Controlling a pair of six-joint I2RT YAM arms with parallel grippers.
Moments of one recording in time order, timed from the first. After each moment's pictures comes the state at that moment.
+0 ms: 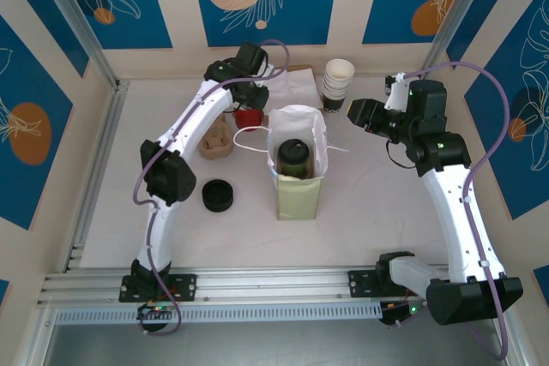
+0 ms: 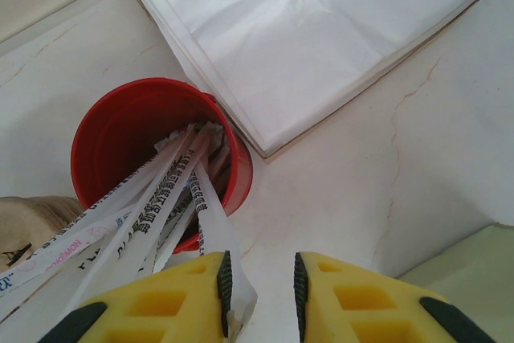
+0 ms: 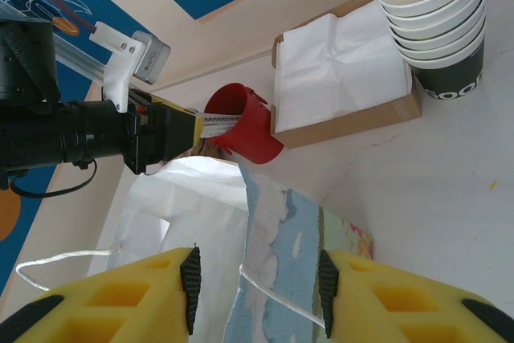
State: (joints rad) left arm -0.53 2.23 2.37 -1.11 -0.08 0.01; right arm 0.09 1.10 1.30 -0.72 -0.43 0.46
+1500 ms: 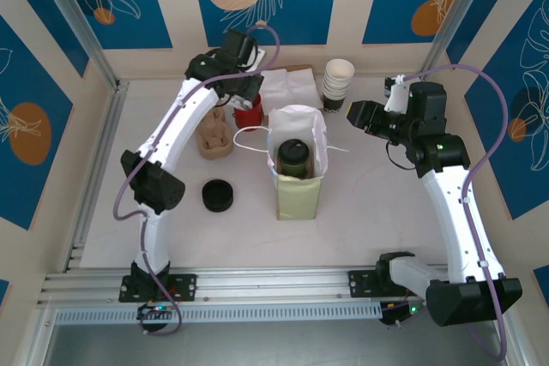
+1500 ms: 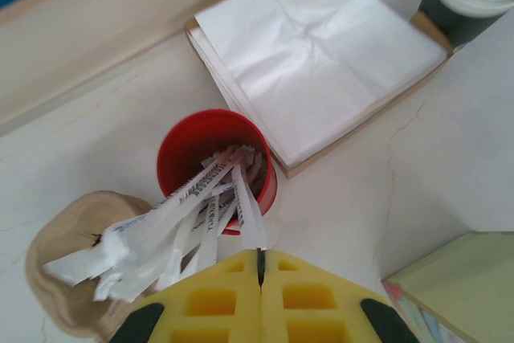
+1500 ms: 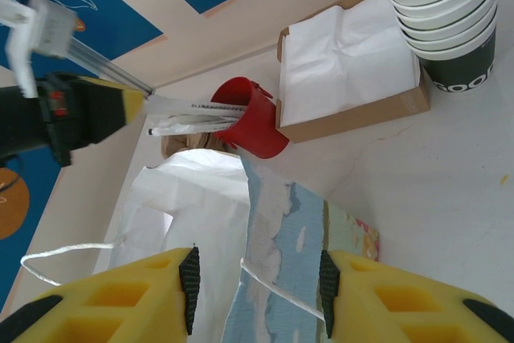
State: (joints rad) left arm -0.54 2.07 2.37 -1.12 -0.13 0.01; right arm 0.08 1.10 1.28 -0.71 -0.46 0.46
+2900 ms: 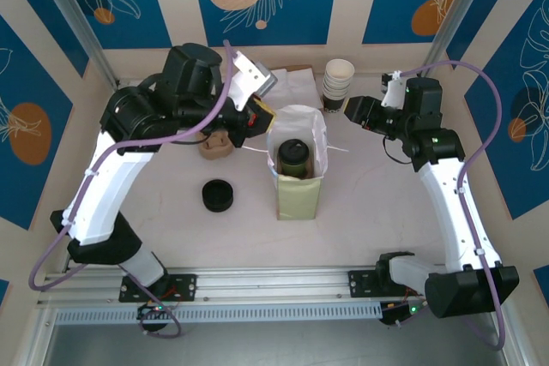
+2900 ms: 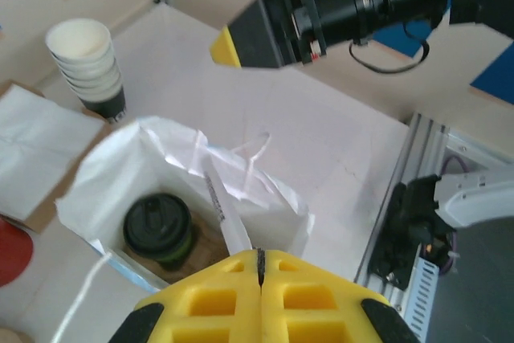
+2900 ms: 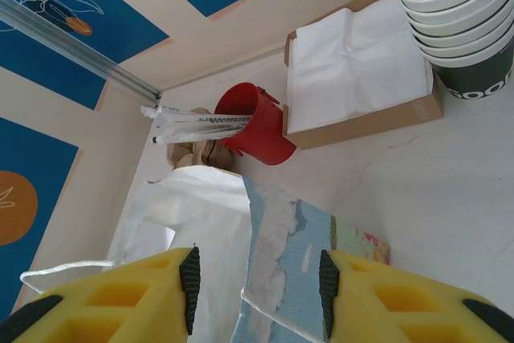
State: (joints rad) left arm -0.86 1.60 2.35 -1.33 0.26 0.00; right arm 0.08 1.14 1.28 -0.65 -0.49 0.48
